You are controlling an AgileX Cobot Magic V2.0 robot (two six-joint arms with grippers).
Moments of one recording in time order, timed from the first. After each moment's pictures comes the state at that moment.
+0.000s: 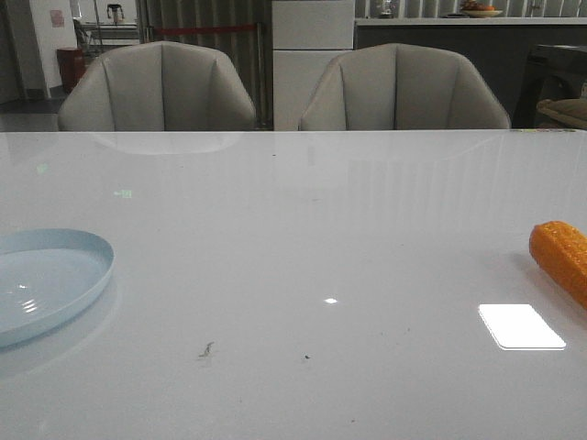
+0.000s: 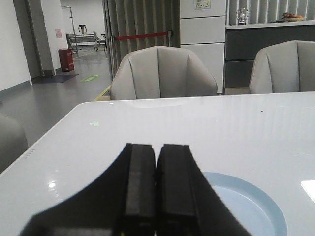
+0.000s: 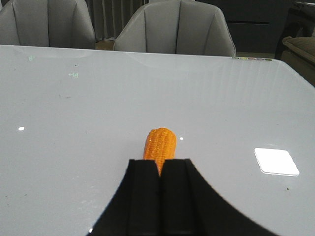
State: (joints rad) left arm 0.00 0.00 0.01 -0.13 0.04 0.22; right arm 0.06 -0.01 0.03 0.00 0.14 0.01
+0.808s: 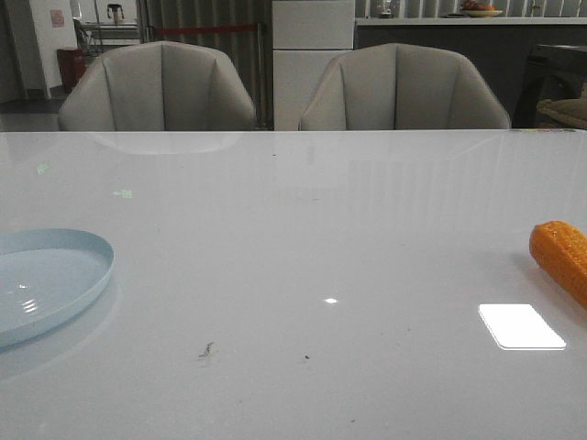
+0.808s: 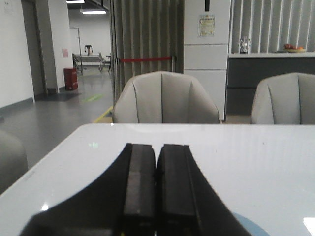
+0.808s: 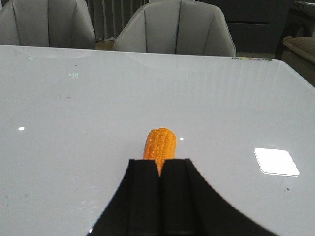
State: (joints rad) left arm 0.00 0.00 0.01 -0.17 -0.07 0.22; right arm 0.06 -0.01 0.03 0.00 0.13 0.01
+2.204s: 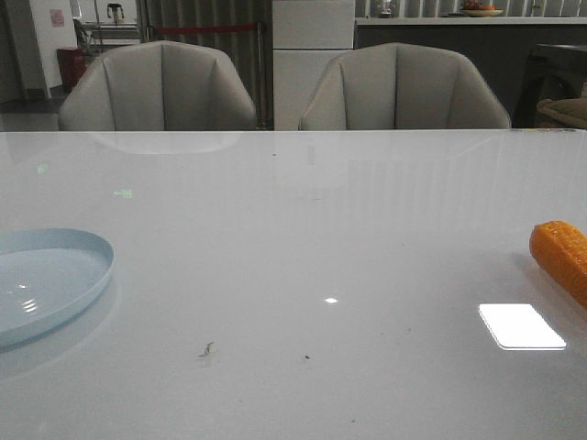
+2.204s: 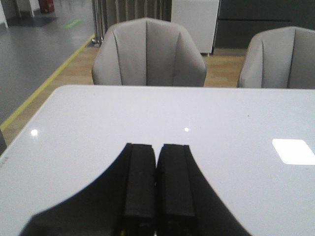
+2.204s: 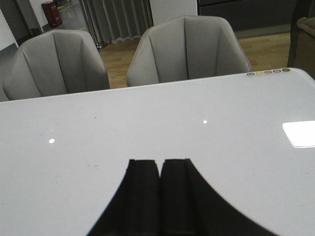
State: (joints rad) left arm 0.00 0.71 -0.63 -0.21 0.22 0.22; right arm 0.06 0.63 -0.61 0.06 0.21 0.14
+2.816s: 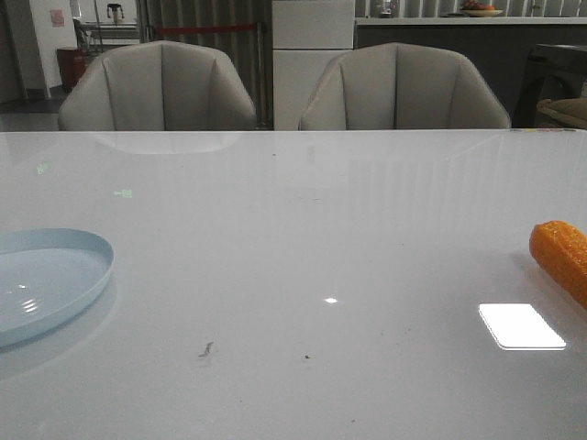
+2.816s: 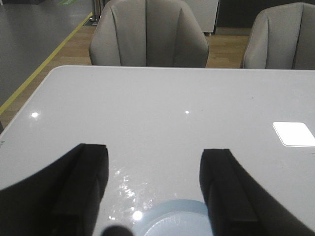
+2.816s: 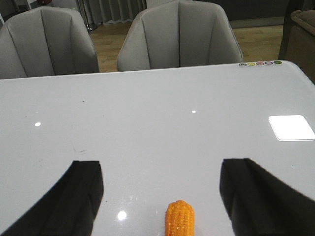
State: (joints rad) left arm 0.00 0.78 -0.63 -0.21 0.20 0.22; right arm 0.06 0.65 -0.61 -0.01 0.24 0.15
